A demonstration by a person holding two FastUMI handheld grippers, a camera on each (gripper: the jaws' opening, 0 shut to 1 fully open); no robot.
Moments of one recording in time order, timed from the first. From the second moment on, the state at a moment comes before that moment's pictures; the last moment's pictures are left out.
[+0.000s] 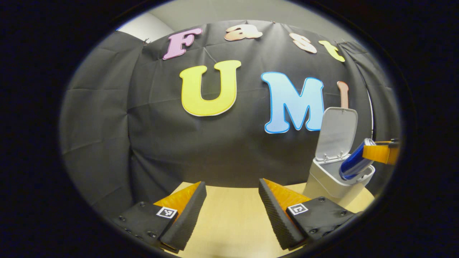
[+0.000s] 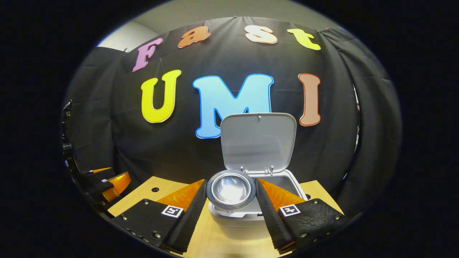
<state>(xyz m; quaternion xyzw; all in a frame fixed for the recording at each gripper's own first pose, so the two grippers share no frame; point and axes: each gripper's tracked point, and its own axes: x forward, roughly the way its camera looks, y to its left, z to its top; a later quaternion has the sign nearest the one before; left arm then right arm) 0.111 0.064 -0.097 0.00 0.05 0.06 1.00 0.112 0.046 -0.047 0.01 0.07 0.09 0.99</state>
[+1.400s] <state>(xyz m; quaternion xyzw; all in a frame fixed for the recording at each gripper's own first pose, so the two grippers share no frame) 0.104 0.063 -0.095 -0.01 0.05 0.06 1.00 0.118 0.035 -0.052 0.02 0.09 0.07 0.99</state>
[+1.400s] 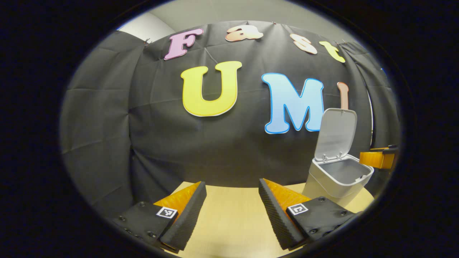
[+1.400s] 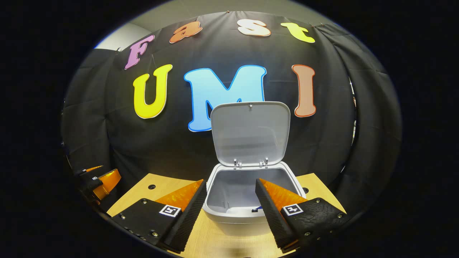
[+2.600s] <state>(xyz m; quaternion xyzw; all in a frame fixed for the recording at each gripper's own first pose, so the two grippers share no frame) 0.102 0.069 -0.097 -0.01 0.06 0.06 1.00 0.218 0.007 0.089 -0.02 -0.03 0.02 1.00</state>
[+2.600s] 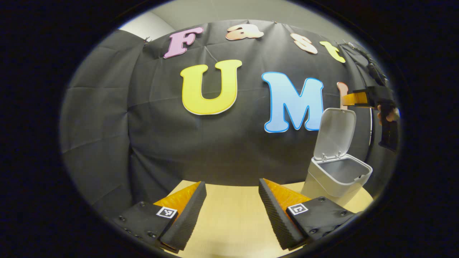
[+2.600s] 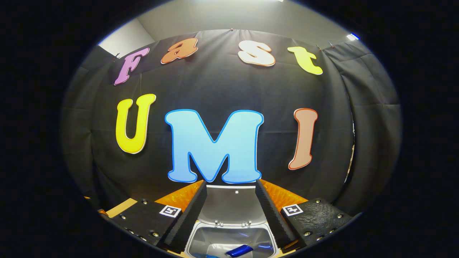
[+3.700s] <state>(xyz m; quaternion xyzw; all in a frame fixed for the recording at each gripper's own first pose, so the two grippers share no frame) 0.120 0.064 -0.115 -0.02 0.08 0.07 0.99 0.253 -0.006 0.070 0.00 -0.01 0.01 1.00</state>
